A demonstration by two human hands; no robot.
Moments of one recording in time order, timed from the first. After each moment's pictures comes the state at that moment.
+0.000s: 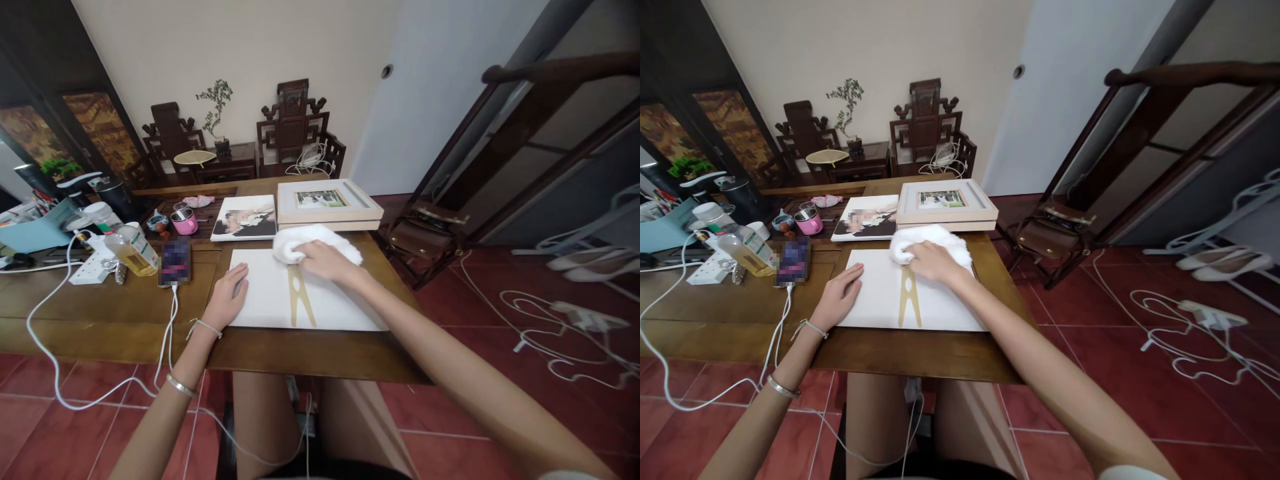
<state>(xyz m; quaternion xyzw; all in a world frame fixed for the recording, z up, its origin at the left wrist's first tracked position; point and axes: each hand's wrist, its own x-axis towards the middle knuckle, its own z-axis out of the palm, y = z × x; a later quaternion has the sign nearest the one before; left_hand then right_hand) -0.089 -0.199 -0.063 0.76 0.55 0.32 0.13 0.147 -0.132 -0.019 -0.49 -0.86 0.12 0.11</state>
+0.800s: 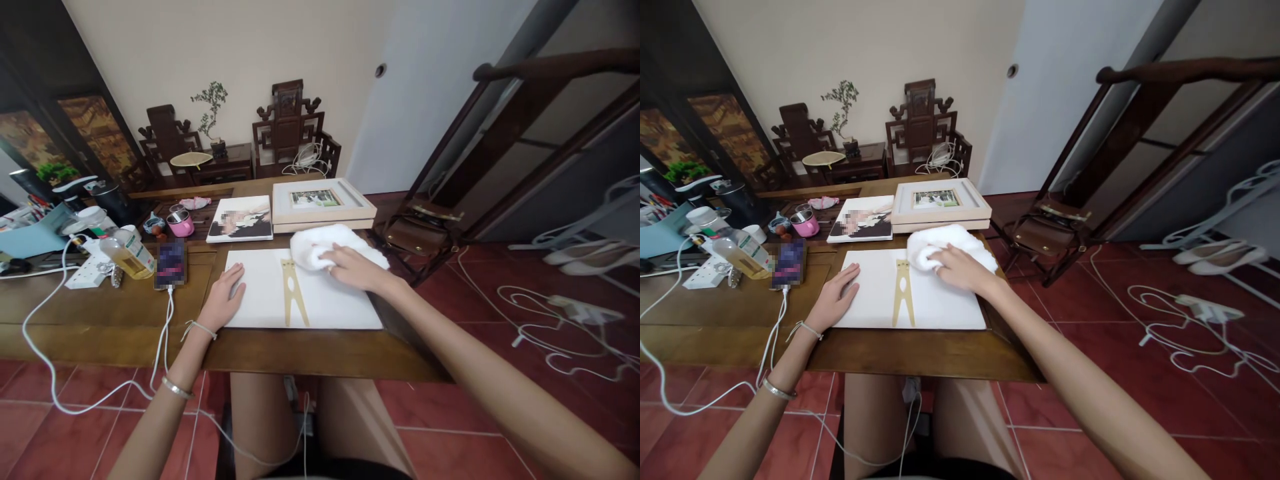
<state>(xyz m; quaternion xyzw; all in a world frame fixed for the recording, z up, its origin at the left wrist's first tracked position) -0.092 -0.198 -0.064 0.77 0.55 0.30 0.13 0.206 -0.143 -0.033 -0.48 -0.87 0.11 0.10</state>
